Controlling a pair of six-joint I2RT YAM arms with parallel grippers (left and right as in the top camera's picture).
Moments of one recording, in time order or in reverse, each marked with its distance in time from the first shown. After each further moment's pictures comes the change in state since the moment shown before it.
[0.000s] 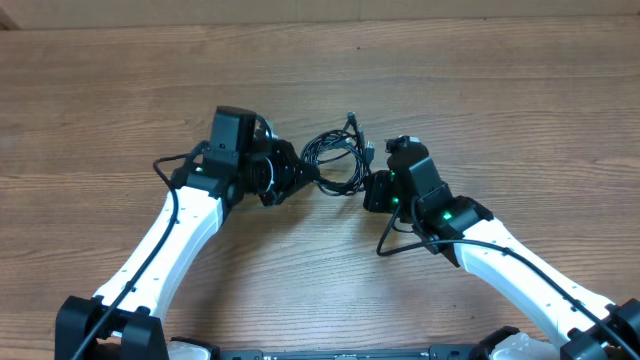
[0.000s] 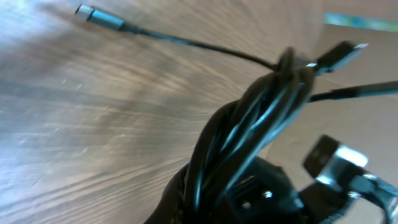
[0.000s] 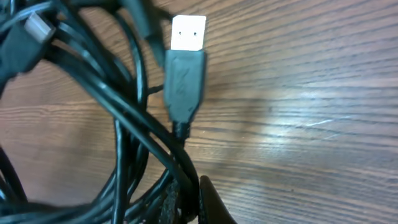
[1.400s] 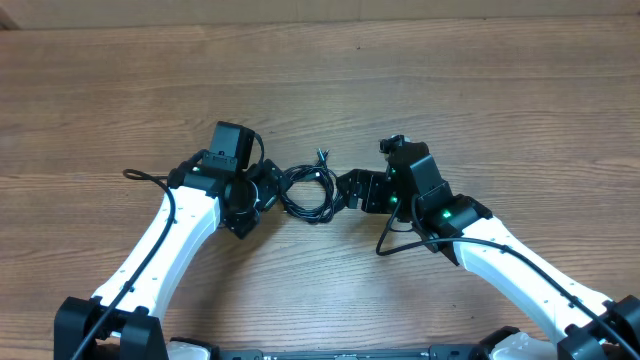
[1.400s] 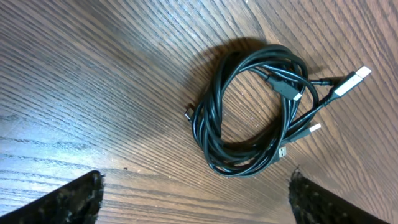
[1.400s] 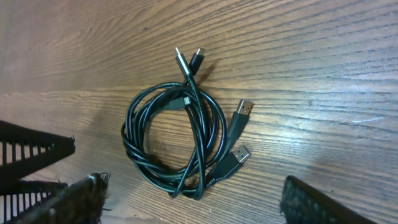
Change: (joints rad) left arm 0.006 0.000 -0.002 -0.369 -0.453 -0.056; right arm -0.005 0.011 0.000 0.047 -0.108 0.005
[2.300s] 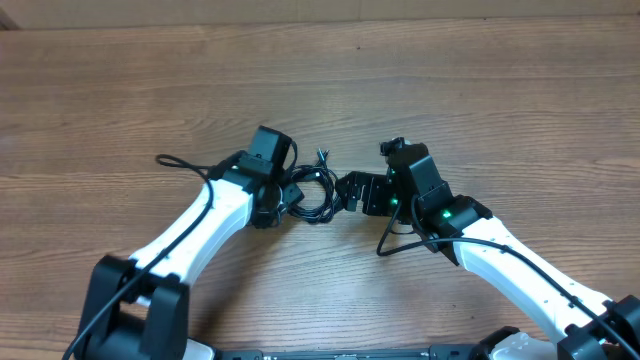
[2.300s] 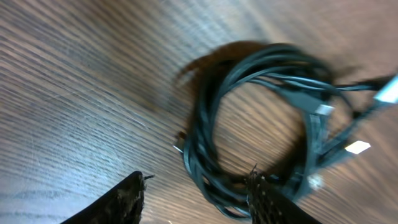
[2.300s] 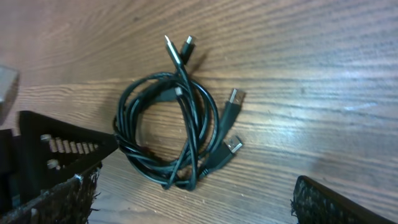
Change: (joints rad) left arm -0.134 0.146 0.000 0.118 -0.165 0.011; right arm 0.000 0.000 0.000 -0.040 0.000 -0.005
